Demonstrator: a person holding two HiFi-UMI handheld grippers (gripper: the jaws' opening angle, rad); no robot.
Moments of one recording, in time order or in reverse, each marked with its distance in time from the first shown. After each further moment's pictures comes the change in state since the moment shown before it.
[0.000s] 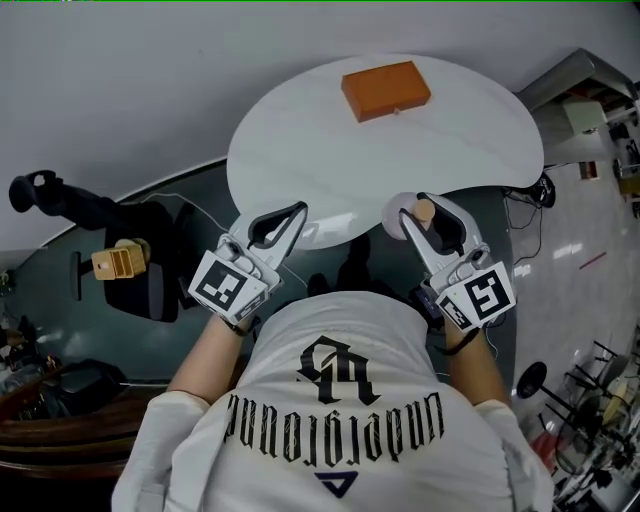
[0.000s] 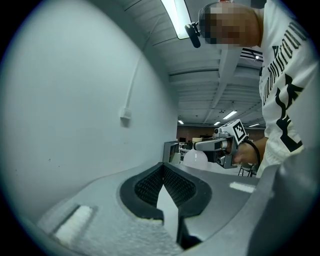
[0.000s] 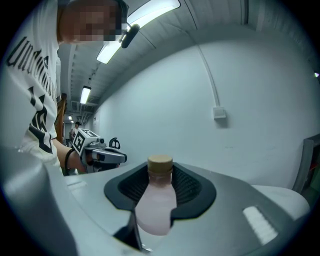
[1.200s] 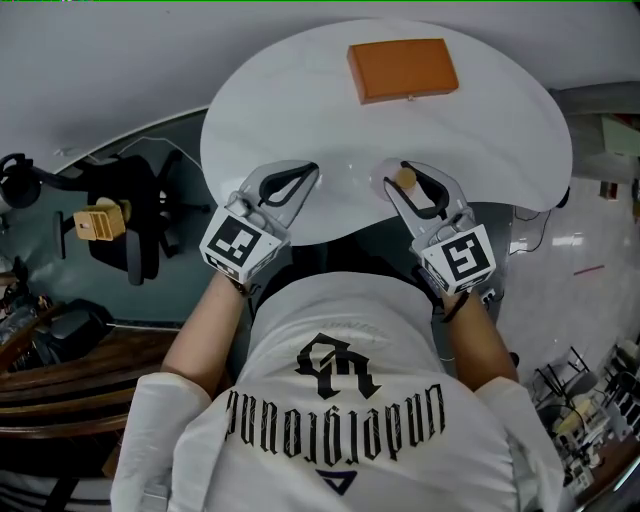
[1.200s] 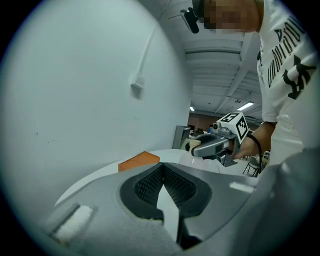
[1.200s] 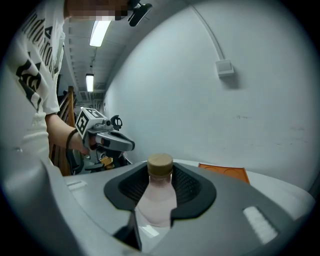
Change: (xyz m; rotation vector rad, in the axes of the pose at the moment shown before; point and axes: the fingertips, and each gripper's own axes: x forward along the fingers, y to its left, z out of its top) left arm 0.149 0.089 -0.097 -0.077 0.171 0.080; right arm 0.114 -0.124 -0.123 -0.022 0.228 0.187
